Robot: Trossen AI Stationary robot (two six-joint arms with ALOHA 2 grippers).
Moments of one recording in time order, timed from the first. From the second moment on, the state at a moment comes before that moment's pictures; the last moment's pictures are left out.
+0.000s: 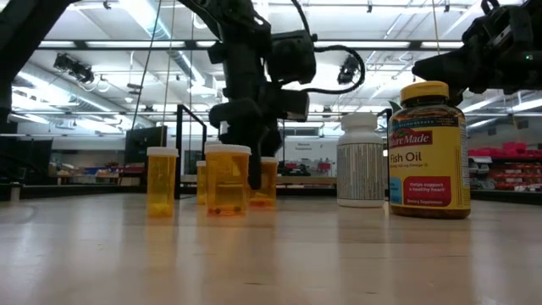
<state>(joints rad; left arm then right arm) 0.07 2.07 1.51 -0.76 0.07 0.27 -0.14 0.11 0.01 0.20 -0.02 0.18</state>
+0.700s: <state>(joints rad) 0.08 2.07 1.51 -0.76 0.05 0.27 -0.14 0.11 0.01 0.22 -0.02 0.18</state>
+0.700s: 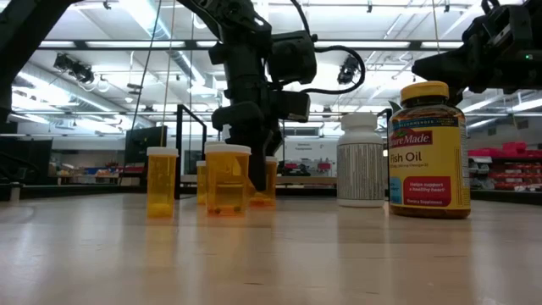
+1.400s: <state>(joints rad) 0.23 1.91 1.51 -0.80 0.04 0.32 -0.14 0.11 0.01 0.22 -0.02 0.18</state>
